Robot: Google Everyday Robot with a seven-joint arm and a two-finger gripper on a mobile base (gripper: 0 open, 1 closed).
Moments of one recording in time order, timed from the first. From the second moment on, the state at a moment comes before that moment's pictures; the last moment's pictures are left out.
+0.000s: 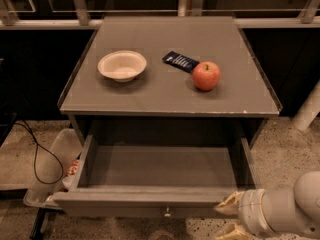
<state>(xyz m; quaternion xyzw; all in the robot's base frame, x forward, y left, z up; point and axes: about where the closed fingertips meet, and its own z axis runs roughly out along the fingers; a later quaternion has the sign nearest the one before) 0.331 -0.179 0.639 -0.58 0.76 0.13 0.27</state>
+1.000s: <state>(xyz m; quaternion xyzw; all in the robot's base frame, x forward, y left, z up) 0.414 -0.172 0.627 -0.57 0.76 0.14 0.28</state>
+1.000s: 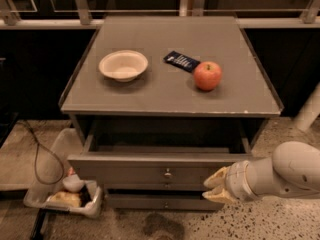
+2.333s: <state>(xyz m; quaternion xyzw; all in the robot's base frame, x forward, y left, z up) 0.476 -0.191 0.627 -0.55 0.77 0.12 0.29</state>
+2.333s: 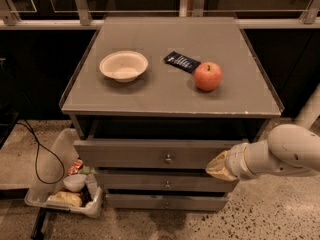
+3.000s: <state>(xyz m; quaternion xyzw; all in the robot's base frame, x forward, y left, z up) 0.476 -0.191 0.627 -0.55 0.77 0.12 0.29</state>
